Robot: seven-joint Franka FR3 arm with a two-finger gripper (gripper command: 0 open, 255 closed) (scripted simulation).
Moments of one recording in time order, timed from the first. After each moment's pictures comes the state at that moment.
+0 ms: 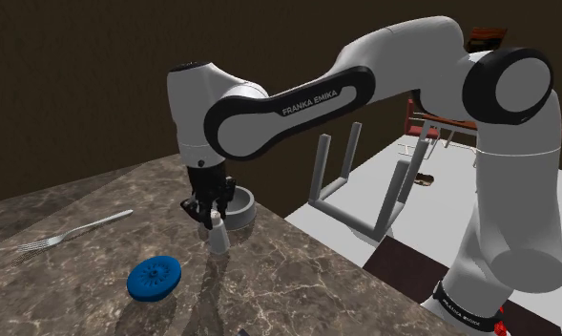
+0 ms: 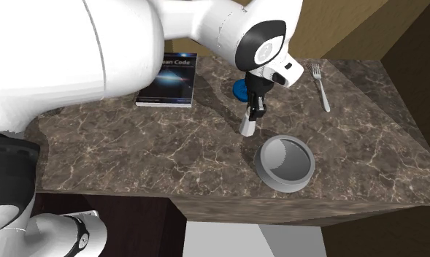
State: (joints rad) arm 0.21 0.37 0.50 -1.65 -0.26 1.90 0.67
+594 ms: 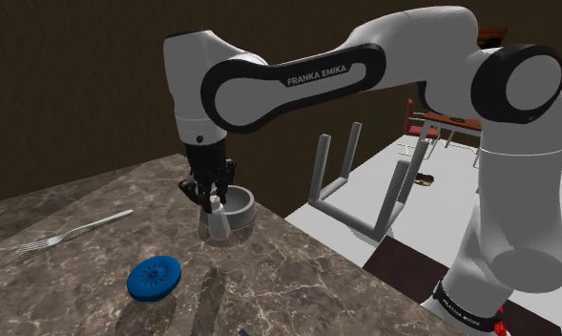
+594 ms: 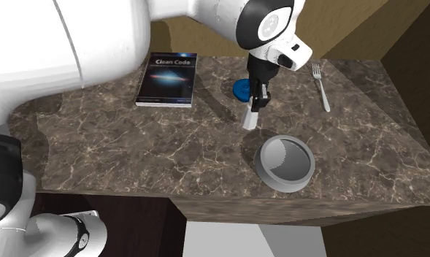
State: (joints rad) arm 0.21 0.34 0.51 -1.56 -0.24 1.79 0.65
